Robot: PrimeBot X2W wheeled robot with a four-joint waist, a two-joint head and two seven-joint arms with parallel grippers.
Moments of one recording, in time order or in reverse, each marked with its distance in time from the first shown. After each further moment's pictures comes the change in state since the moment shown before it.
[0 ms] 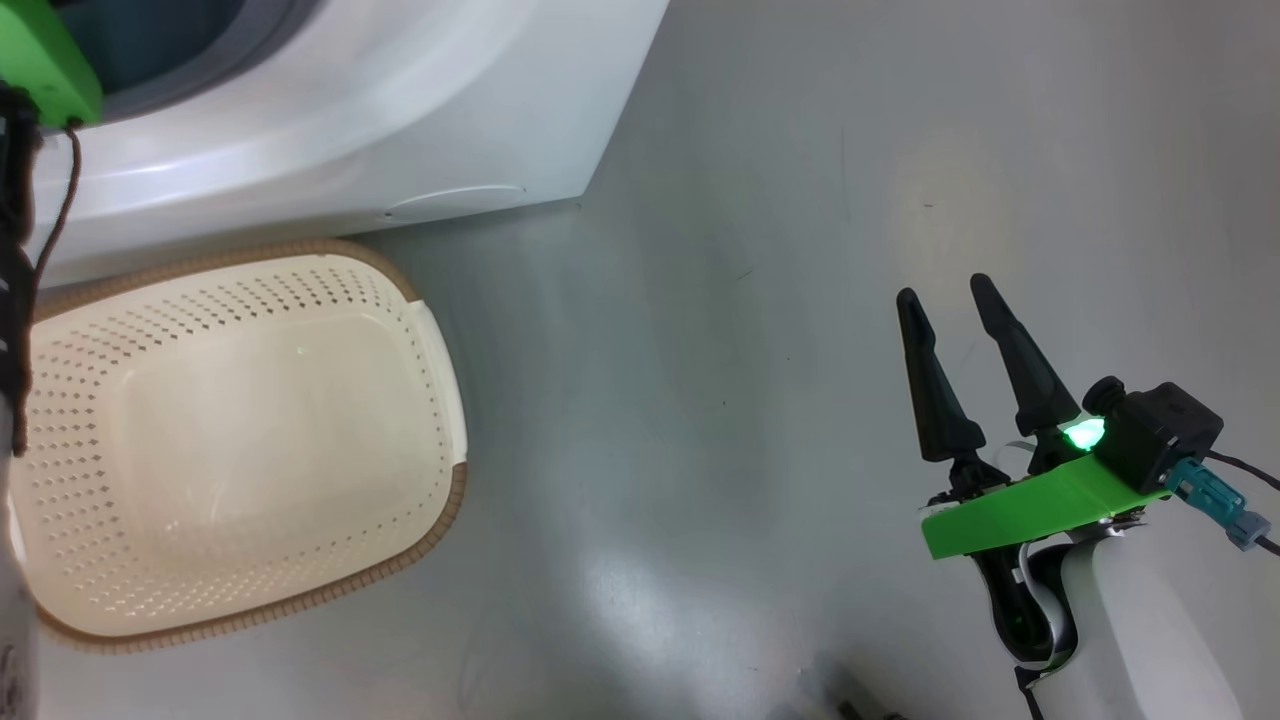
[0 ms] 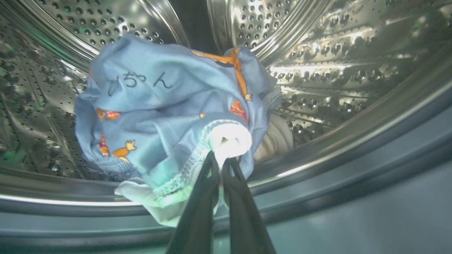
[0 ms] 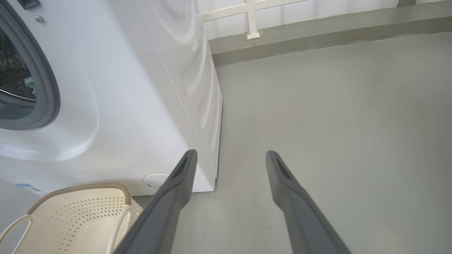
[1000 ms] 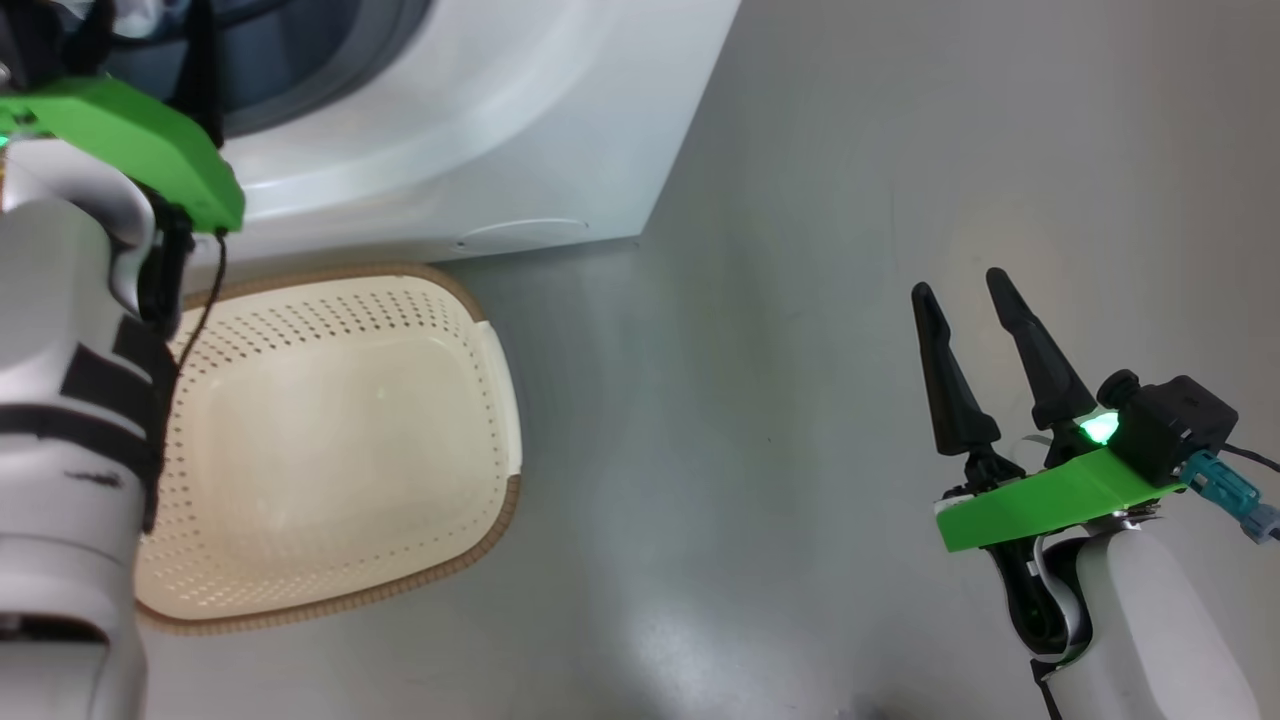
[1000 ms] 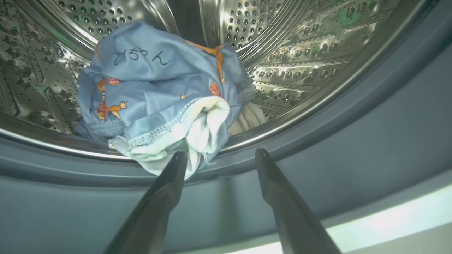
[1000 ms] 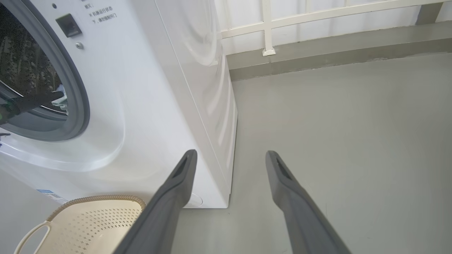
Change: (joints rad) left arm 0.155 -0.076 -0.033 -0.051 -0.106 -0.026 -0.034; right arm -0.011 -0.020 -0.006 0.010 0.000 0.000 0.000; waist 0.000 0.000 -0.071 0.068
